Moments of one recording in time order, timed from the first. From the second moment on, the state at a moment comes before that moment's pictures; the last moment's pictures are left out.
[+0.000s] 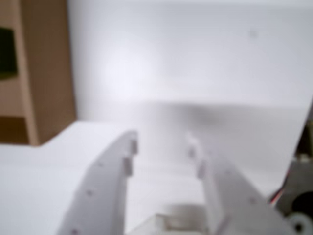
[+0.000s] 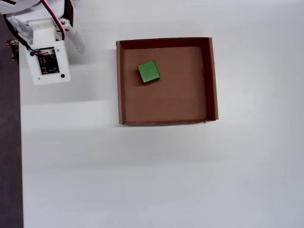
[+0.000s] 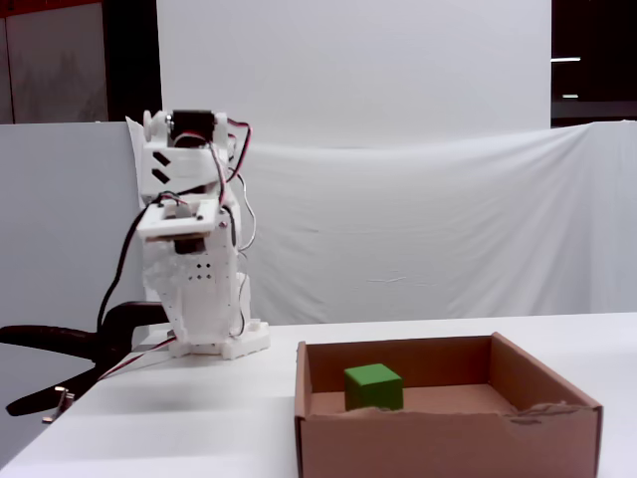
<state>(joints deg) -14.6 146.2 146.8 57.7 -67.7</state>
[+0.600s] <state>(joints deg) -8.9 174.8 168.1 64.9 -69.8</state>
